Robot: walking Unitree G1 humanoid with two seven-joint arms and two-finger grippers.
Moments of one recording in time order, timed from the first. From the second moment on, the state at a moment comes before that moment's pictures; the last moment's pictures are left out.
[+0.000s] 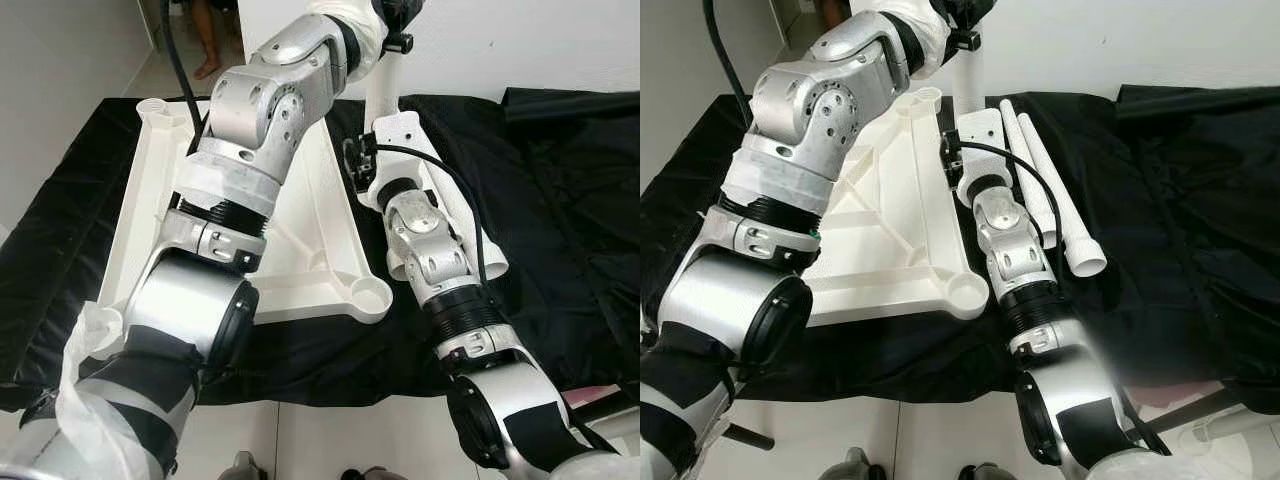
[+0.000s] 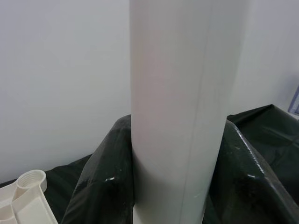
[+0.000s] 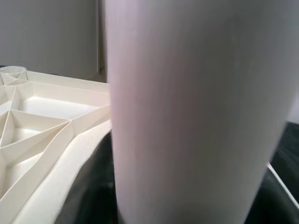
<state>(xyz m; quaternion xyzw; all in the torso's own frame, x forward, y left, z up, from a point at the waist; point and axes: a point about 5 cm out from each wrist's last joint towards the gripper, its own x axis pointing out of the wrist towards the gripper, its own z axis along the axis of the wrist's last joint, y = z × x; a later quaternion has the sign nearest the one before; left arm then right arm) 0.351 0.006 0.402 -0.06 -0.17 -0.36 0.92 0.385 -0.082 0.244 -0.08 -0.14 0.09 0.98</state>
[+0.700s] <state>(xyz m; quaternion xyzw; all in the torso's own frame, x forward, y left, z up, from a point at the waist) 0.341 0.006 0.408 -0.08 -0.21 -0.37 0.90 0.389 -0.086 0.246 -0.04 -0.13 0.07 0.99</state>
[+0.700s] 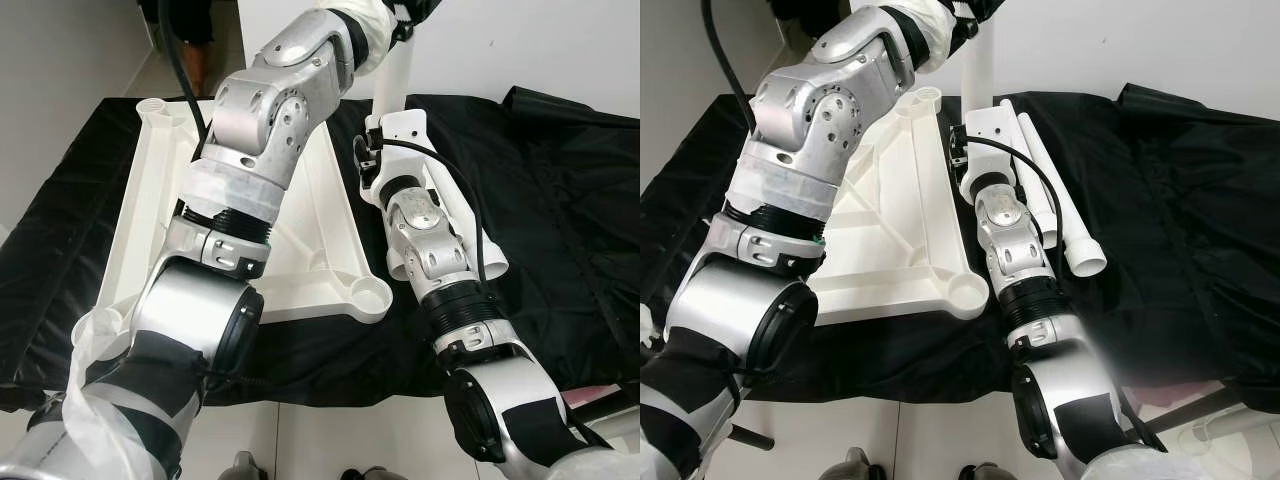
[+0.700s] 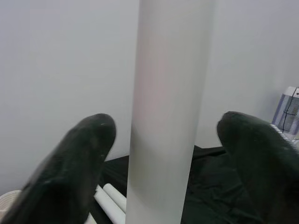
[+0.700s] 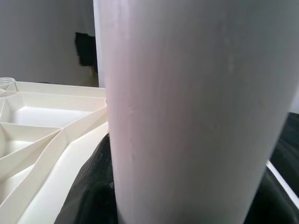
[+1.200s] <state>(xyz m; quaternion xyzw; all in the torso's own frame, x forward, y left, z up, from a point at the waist) 0.346 0.038 0.391 -0.07 -0.21 -0.39 0.89 0.390 -0.106 0.245 -0.01 -0.13 0.04 0.99</state>
